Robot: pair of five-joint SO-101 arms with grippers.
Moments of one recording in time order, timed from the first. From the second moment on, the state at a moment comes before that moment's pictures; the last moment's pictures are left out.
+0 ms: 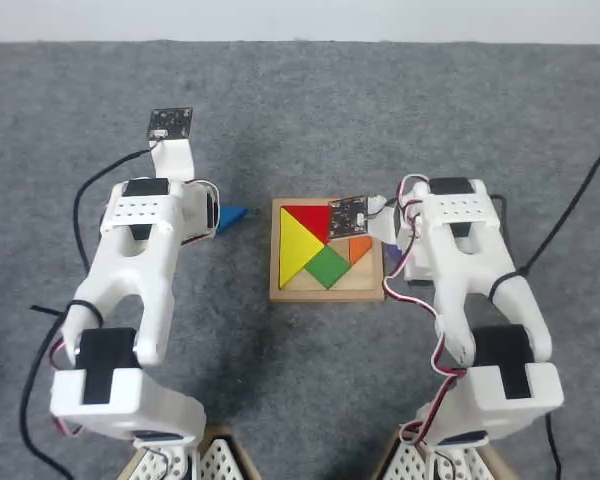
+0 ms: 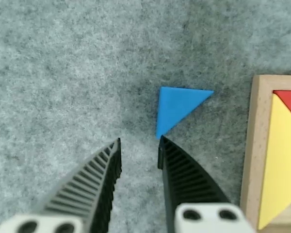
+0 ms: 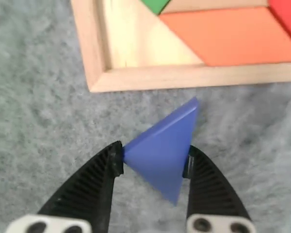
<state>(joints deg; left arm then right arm) -8.8 4.1 26.5 55.3 5.4 -9.0 5.3 20.9 68.5 82.9</state>
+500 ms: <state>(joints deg) -8.8 4.1 26.5 55.3 5.4 -24.9 5.9 18.3 71.6 95.3</state>
